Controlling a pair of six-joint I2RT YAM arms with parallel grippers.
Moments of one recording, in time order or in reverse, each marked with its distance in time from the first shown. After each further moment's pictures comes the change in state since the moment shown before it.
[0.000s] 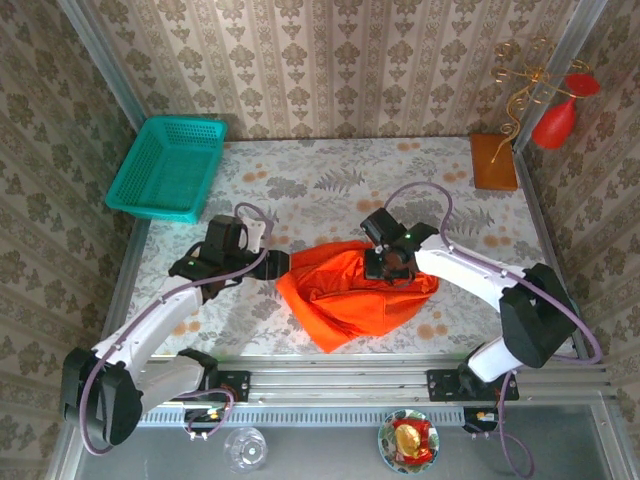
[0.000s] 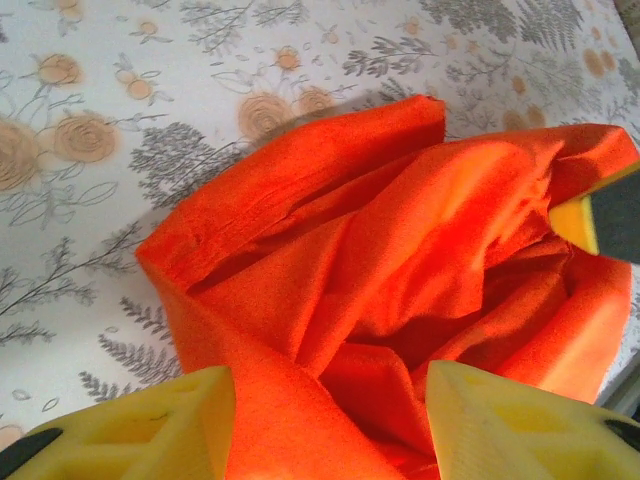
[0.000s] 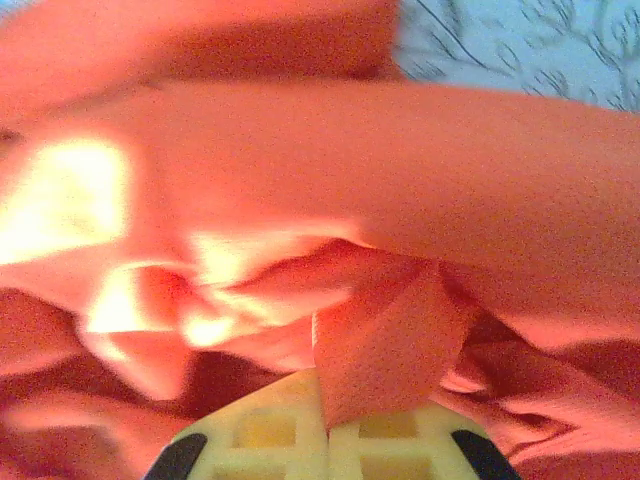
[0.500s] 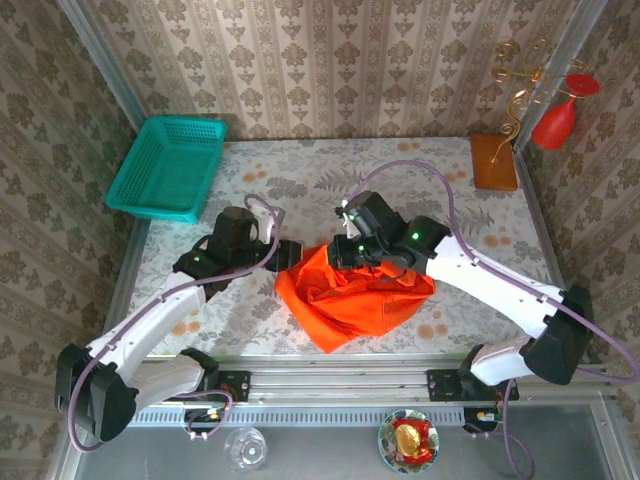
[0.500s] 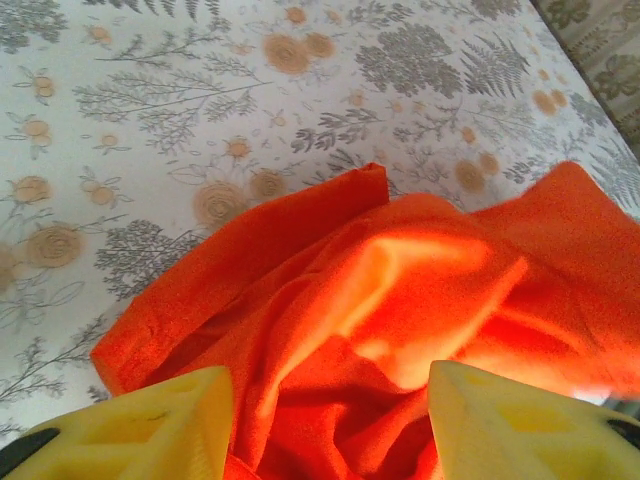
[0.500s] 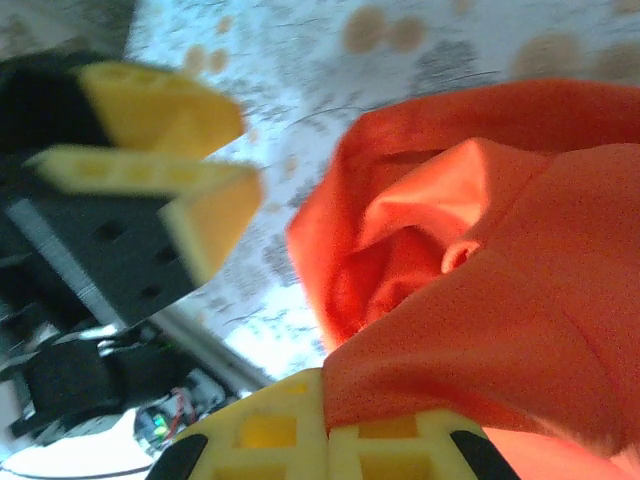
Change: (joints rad) left arm -0.097 0.003 0.094 0.029 -0.109 -0.019; right arm 0.191 -0.119 0.214 0.037 -0.182 0.011
